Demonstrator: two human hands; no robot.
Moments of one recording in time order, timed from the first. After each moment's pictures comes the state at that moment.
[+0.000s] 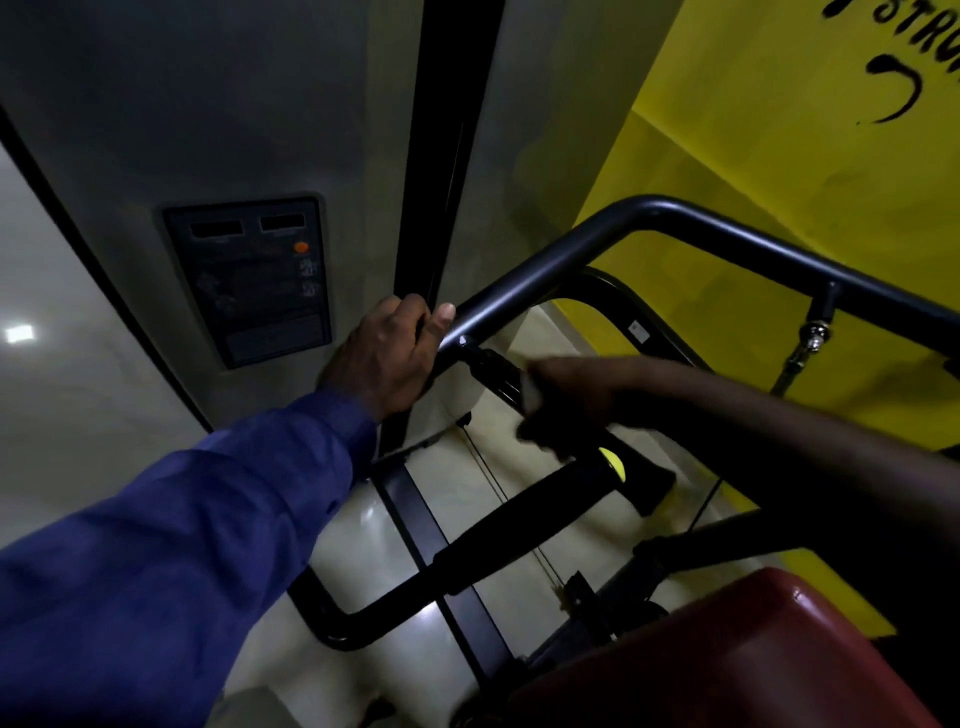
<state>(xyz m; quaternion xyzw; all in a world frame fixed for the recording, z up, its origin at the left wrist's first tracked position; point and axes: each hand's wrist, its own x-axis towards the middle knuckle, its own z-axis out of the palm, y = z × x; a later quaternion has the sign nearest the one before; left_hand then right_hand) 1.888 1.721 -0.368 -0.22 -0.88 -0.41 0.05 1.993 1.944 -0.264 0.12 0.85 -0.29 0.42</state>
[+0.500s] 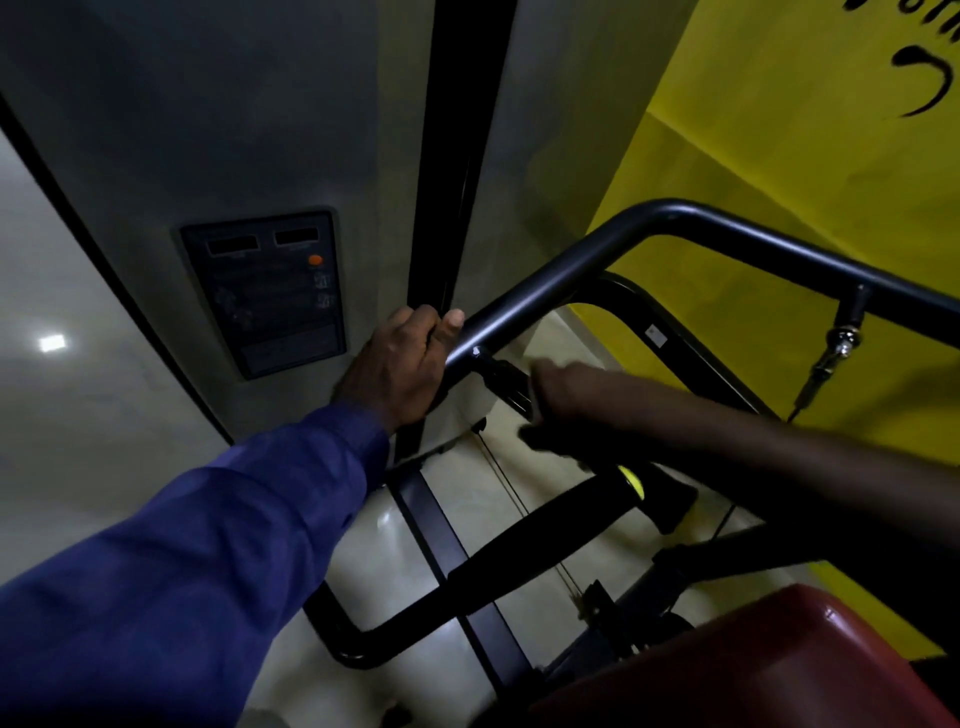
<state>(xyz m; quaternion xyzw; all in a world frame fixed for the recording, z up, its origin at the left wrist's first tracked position) 1.886 1.720 -0.369 -0.22 -0.87 -0.44 0.03 1.978 1.908 -0.262 0.02 0.95 -0.09 0.30</state>
